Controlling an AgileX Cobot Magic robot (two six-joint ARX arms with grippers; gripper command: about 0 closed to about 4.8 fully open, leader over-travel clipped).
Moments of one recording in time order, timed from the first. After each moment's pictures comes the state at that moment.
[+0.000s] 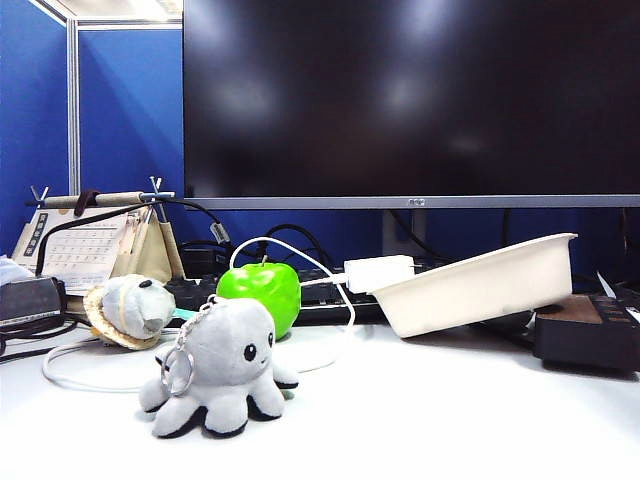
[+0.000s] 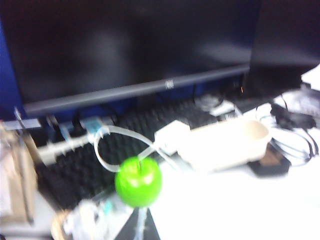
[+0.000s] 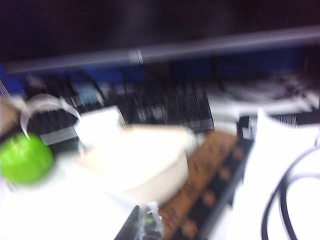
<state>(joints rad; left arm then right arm) -0.28 0.14 0.33 -0.22 0.38 0.02 0.55 0.06 0.21 -0.28 0.33 0.25</state>
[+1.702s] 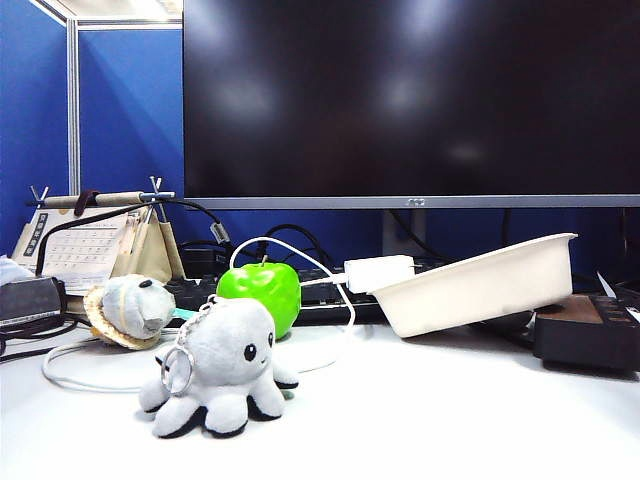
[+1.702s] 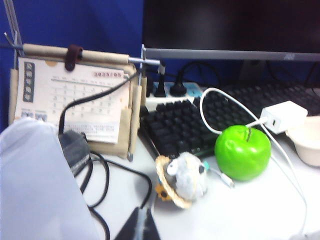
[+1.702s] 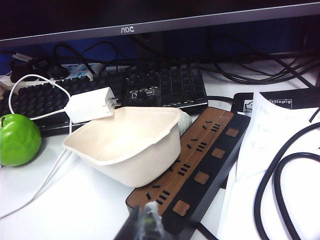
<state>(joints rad) 0.11 0.02 0.12 -0.18 0.42 -0.02 0.55 0.06 0.20 -0.33 0.33 0.25</state>
